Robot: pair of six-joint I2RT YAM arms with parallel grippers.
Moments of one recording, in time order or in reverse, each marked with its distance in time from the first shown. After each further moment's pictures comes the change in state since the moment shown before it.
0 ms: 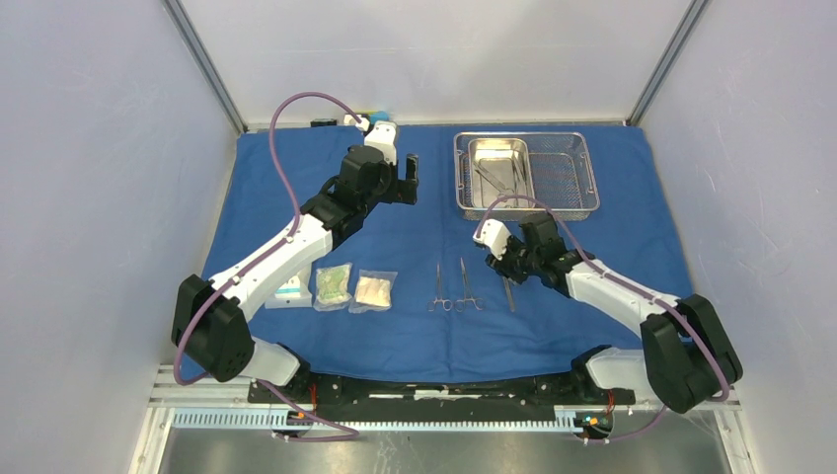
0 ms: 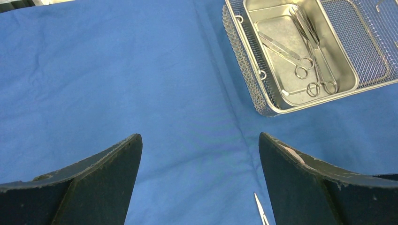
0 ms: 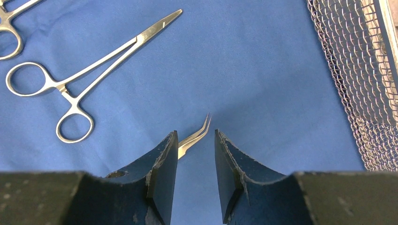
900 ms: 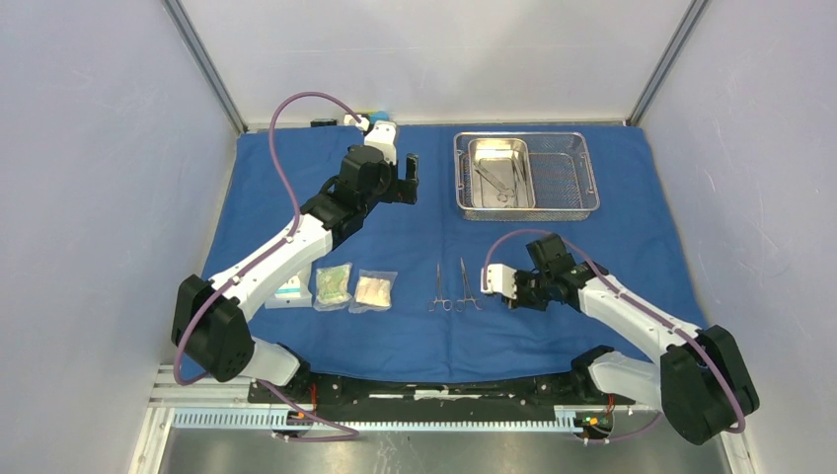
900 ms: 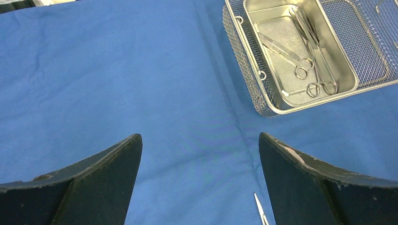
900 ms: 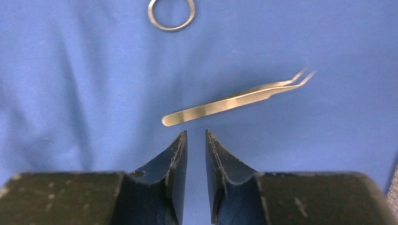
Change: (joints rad) left arm 0.000 0.000 0.002 0.000 -0.001 0.000; right arm 0.003 -0.145 -0.075 -0.368 -0.086 -0.420
